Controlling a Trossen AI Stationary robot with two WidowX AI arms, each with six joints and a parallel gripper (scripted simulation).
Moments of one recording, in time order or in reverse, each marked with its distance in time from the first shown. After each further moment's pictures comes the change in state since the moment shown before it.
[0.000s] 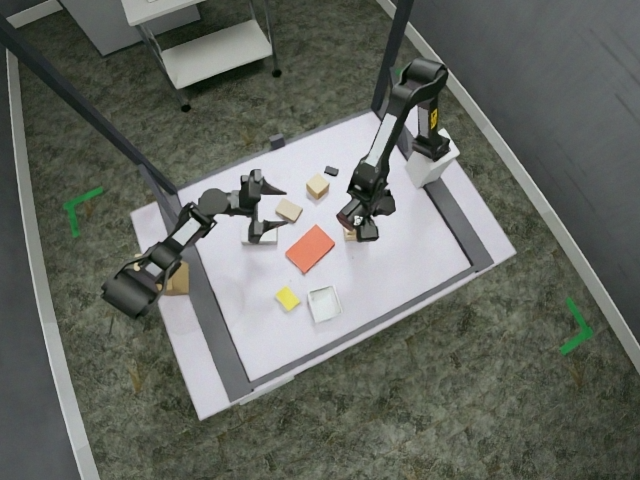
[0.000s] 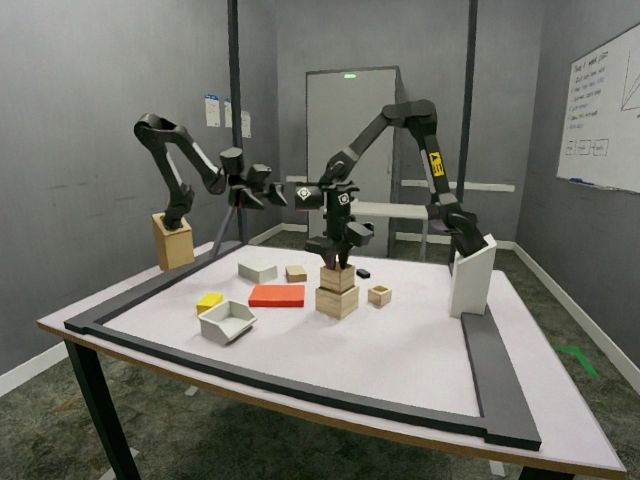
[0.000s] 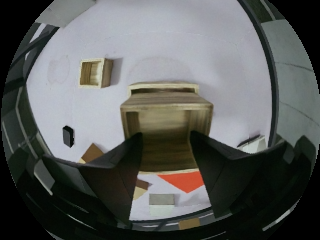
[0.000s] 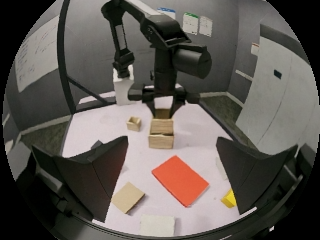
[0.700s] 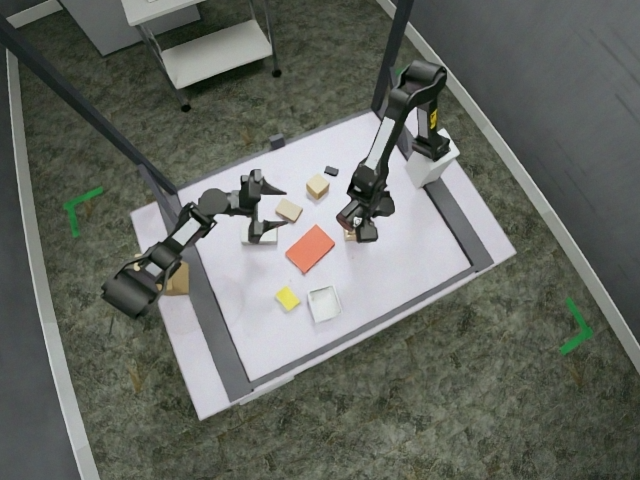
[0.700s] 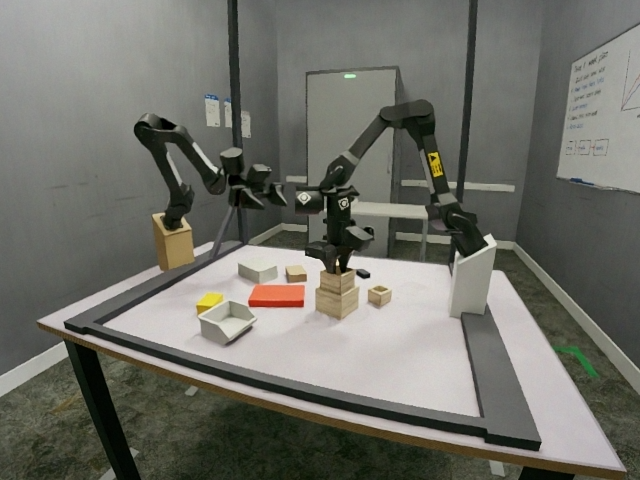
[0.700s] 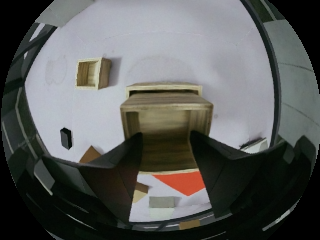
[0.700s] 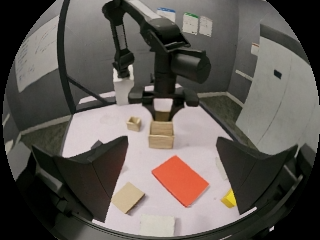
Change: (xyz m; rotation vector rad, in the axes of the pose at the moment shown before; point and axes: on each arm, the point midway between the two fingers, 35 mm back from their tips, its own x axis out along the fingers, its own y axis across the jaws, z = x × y) left arm 0.010 0.000 0.001 -0.001 -0.001 0.001; right arm 0.000 0.000 0.000 0.000 0.000 0.000
